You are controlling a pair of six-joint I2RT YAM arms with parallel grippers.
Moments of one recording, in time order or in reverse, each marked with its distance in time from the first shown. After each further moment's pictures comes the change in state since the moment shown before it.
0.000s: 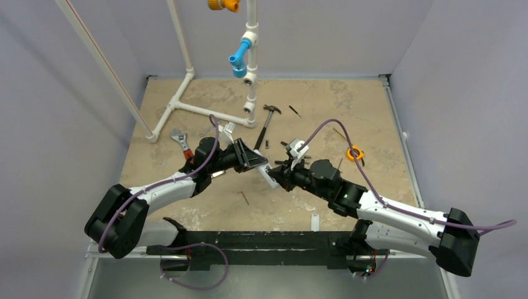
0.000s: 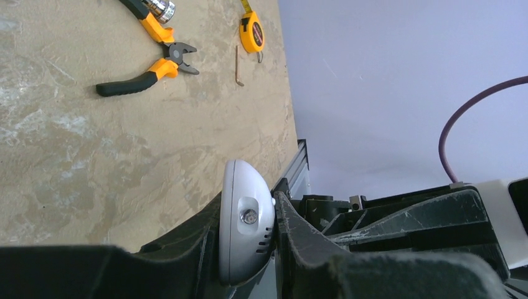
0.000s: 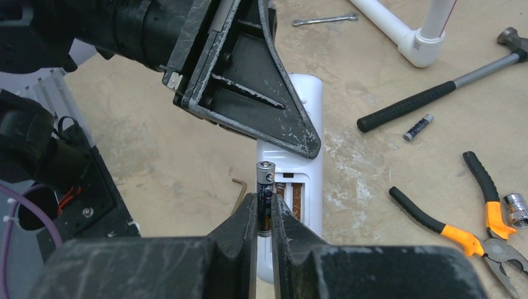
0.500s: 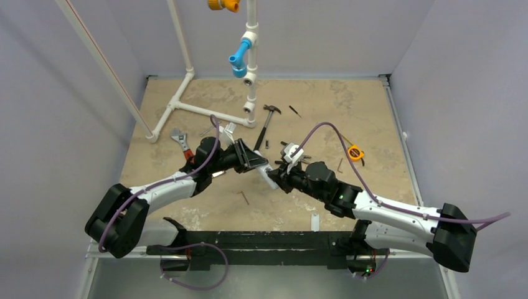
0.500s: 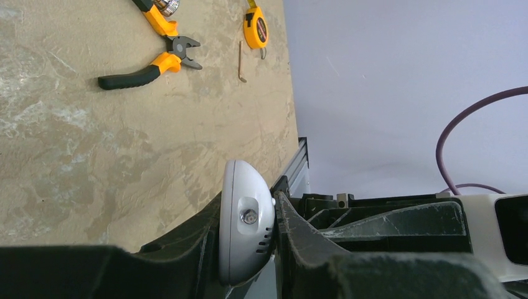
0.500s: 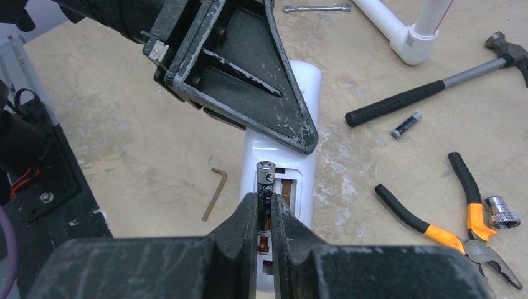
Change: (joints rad) left arm -0.003 0.004 0.006 -0.031 -0.003 -0.015; right arm 0.026 0.048 -0.027 0.041 0.016 -0.098
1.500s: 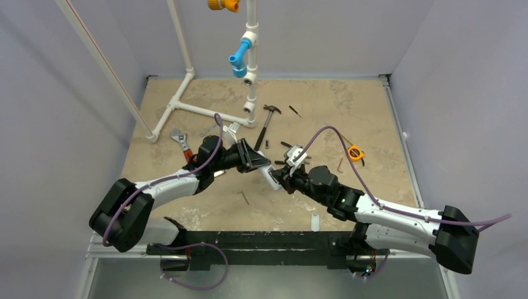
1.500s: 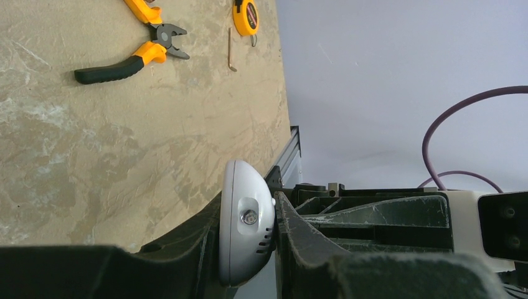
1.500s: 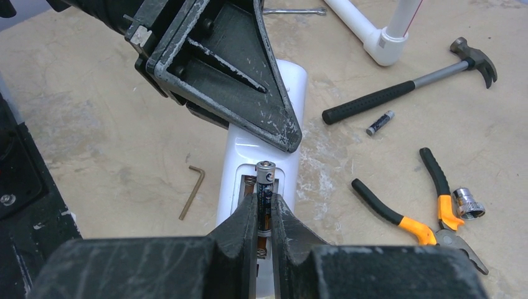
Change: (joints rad) left arm -0.006 0.049 0.022 0.036 0.055 -0.019; right arm 0.010 -0.029 -0.053 0.041 0.082 -0.050
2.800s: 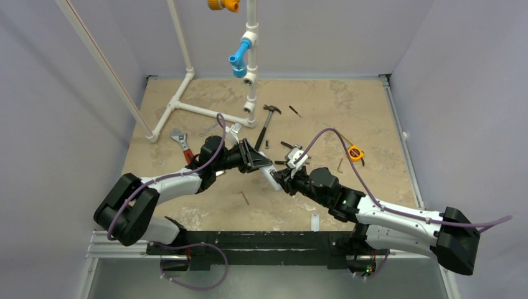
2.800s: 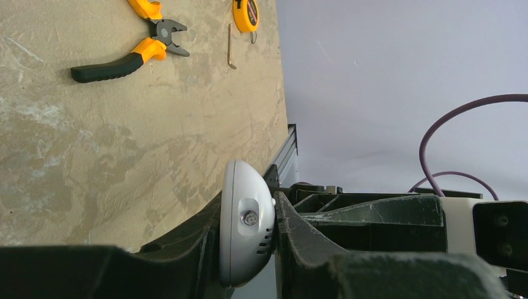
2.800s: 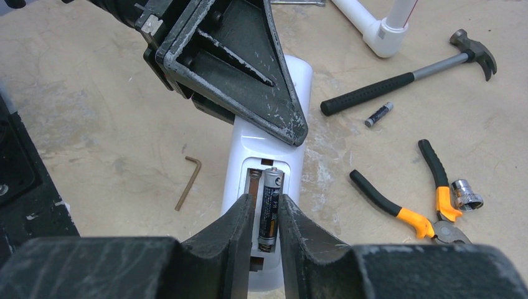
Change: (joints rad) left arm -0.004 0.055 0.000 0.056 0.014 -0.030; right arm 0.003 -0.026 -0.031 -0.010 0.005 -0.011
